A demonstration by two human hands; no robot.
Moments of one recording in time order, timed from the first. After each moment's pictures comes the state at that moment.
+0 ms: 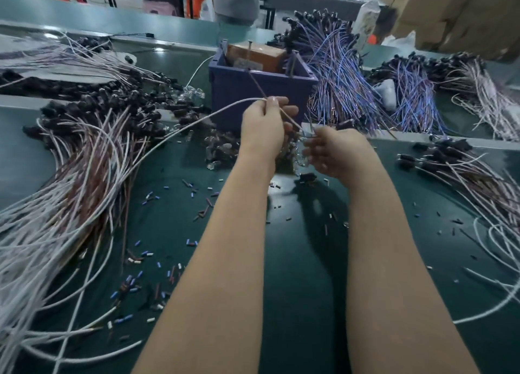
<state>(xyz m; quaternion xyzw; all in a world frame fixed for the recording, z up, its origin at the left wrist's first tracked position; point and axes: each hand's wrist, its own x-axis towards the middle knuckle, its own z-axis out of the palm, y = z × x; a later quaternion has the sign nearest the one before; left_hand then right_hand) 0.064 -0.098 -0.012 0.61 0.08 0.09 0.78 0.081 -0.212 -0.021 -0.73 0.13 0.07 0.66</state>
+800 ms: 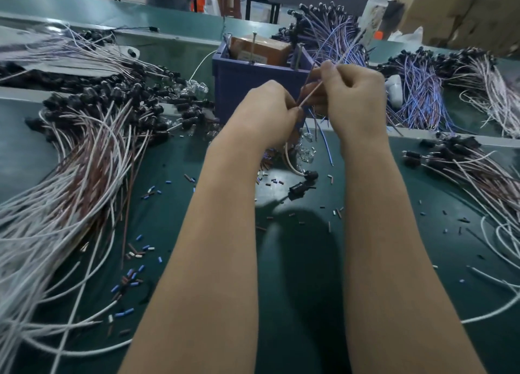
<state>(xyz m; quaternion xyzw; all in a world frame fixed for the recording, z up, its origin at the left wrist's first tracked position) 0.051 -0.074 0.019 0.92 -0.06 0.05 0.39 0.073 -0.189 0.016 -0.80 -0.06 -0.22 0.56</state>
